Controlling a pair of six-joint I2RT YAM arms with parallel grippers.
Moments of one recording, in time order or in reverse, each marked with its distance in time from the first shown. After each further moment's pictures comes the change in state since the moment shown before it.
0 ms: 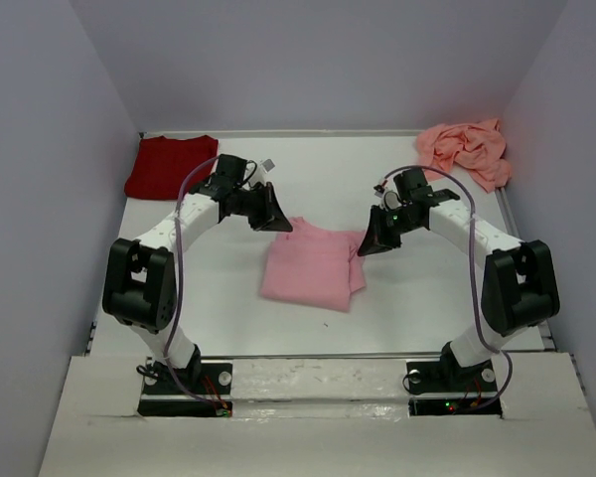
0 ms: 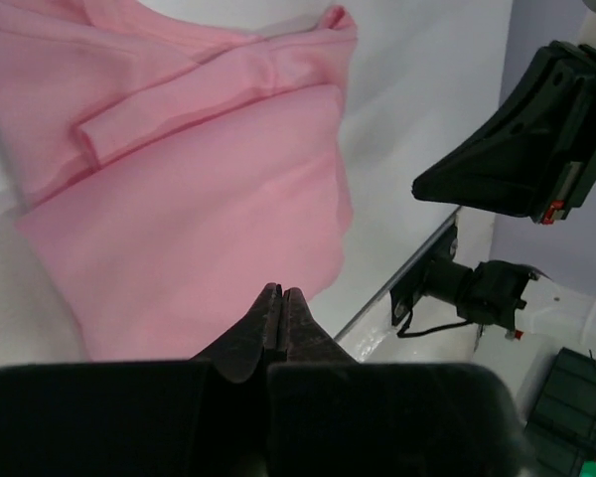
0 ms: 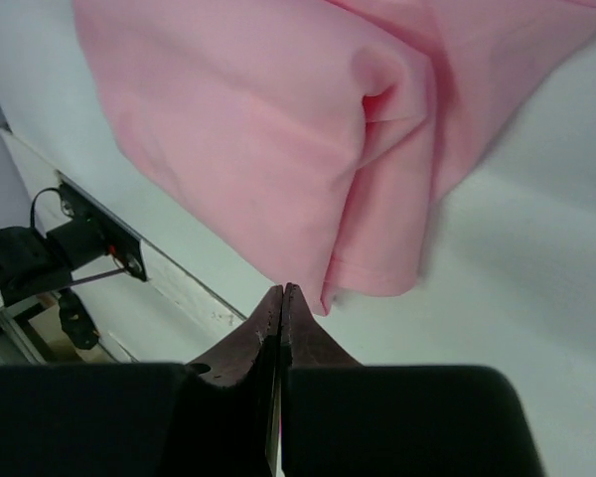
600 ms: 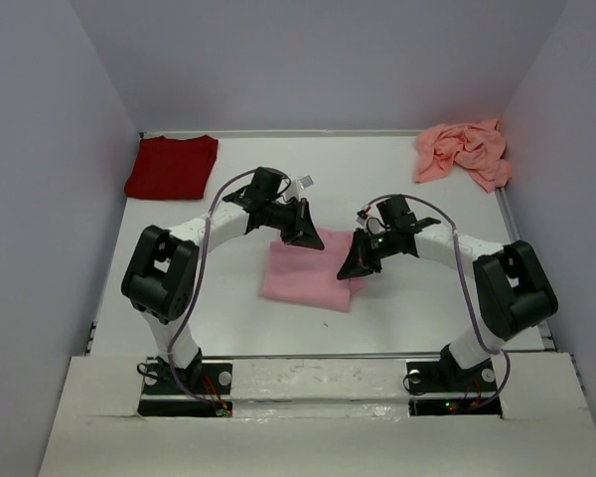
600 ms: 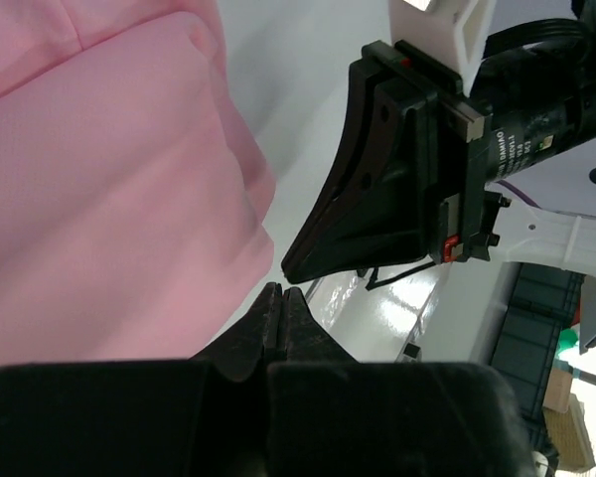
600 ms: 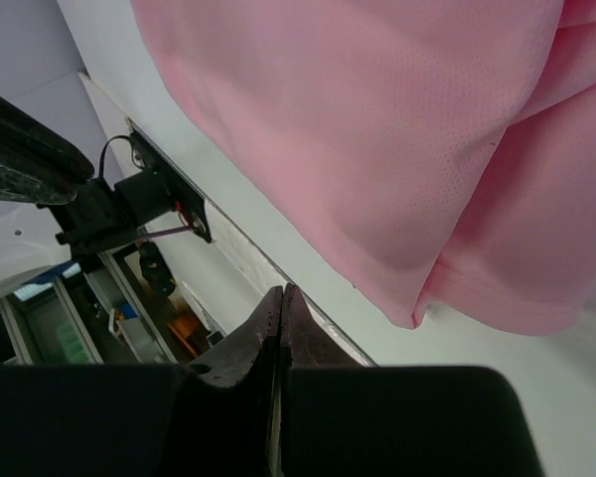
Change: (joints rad) left arm -0.187 0.106 -0.032 0.192 0.161 -0.066; right arm 0.115 -0.024 -0.238 0.312 -0.202 0.251
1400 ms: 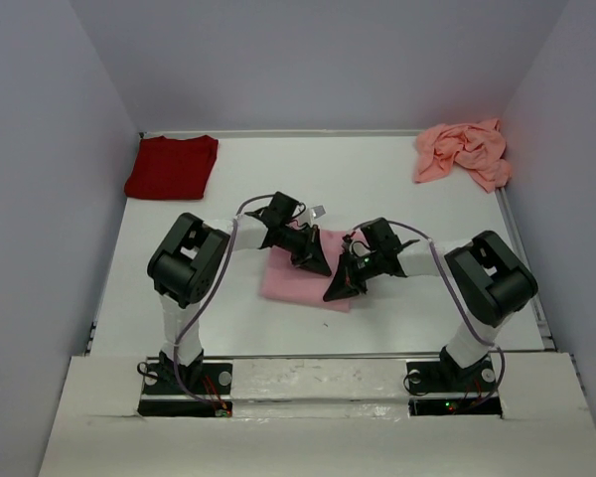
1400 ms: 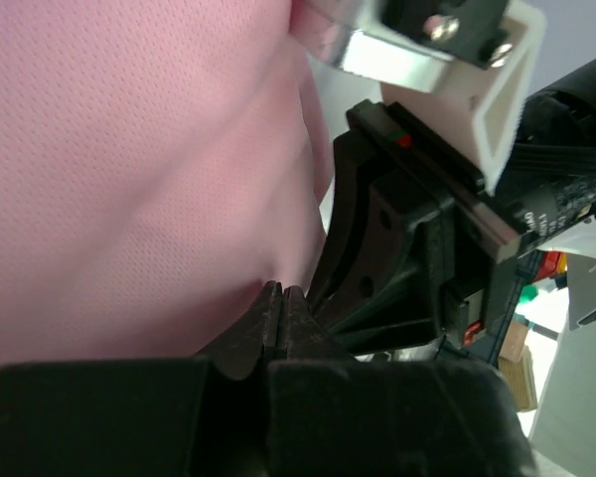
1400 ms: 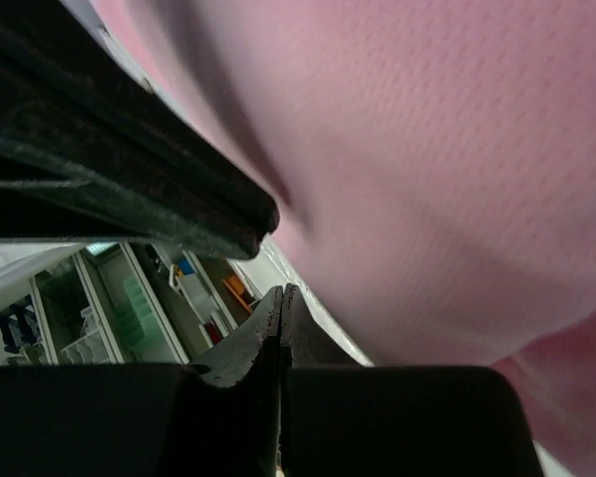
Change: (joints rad) left arm -0.078 0.171 -0.088 0.149 0.053 -0.048; right arm 0.117 0.094 -0.179 0.354 -0.100 0.241
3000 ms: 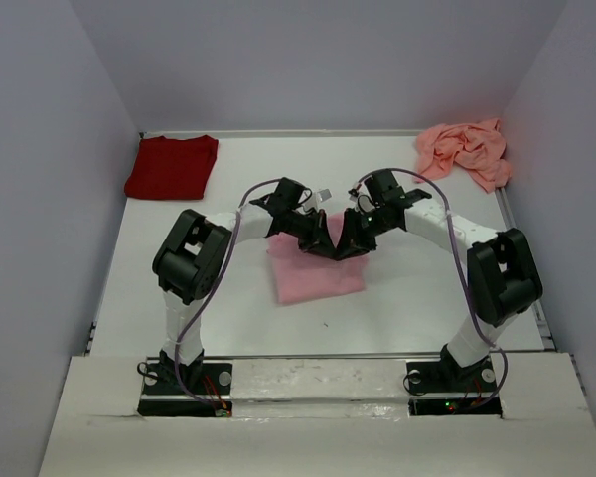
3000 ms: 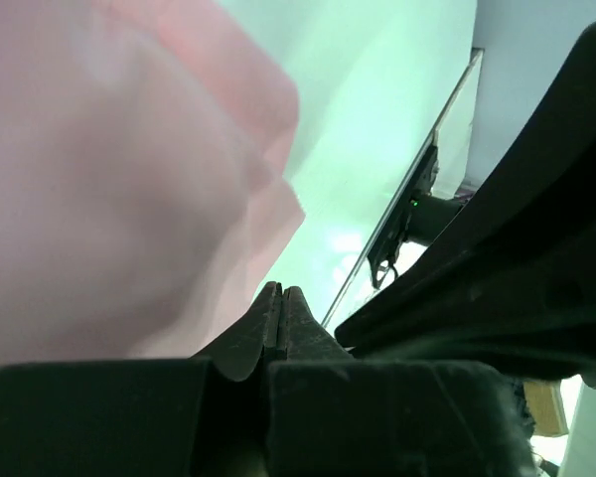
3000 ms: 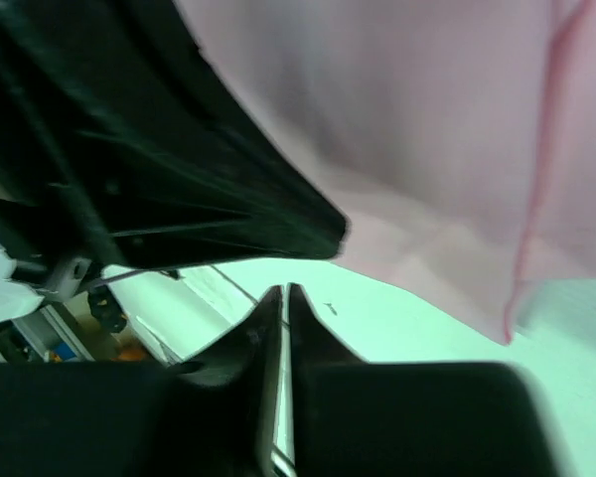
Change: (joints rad) left arm -0.007 0.050 0.130 -0.020 -0.038 -0.002; right arm -0.081 0.017 0.440 -0.584 0.280 -0.330
